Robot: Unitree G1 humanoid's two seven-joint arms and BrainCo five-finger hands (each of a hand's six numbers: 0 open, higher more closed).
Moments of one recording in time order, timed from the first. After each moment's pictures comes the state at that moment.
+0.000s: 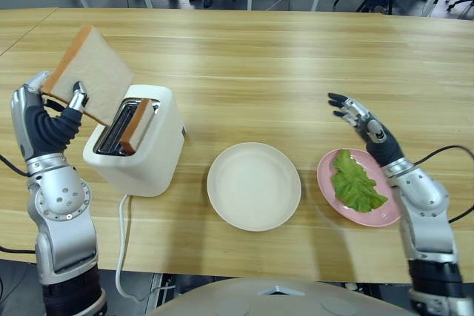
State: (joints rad) left arm 0.06 0.29 0.41 -0.58 0.42 0.15 0.13; right arm 0.02 -0.56 -0.16 -0.10 -0.17 -0.35 0.32
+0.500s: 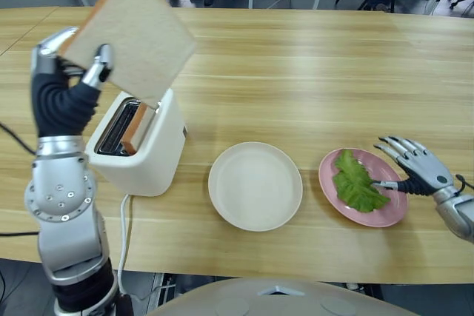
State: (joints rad) left arm -0.08 0.28 0.25 -0.84 0.13 0.31 -0.08; right arm -0.14 -0.98 0.23 0.93 -1.04 -0.66 -0.77
